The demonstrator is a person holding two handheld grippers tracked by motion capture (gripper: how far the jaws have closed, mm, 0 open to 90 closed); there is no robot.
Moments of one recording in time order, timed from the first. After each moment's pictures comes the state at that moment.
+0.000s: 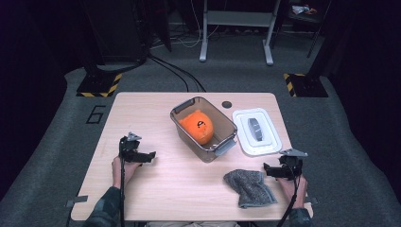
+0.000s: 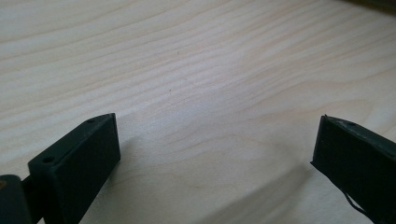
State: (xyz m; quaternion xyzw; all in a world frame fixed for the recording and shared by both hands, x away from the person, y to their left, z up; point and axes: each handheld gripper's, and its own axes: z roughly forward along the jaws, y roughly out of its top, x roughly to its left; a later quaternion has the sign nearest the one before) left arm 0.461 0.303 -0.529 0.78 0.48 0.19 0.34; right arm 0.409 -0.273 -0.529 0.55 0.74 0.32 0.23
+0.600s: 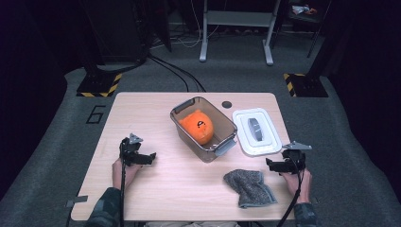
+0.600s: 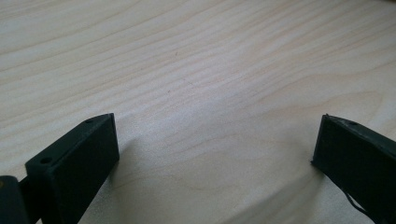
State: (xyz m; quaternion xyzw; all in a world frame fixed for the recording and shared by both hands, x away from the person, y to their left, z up) left arm 0.460 0.302 -0.529 0.80 0.47 0.20 0.33; right arm 0.418 -0.276 -0.496 0.53 0.75 0.32 0.23
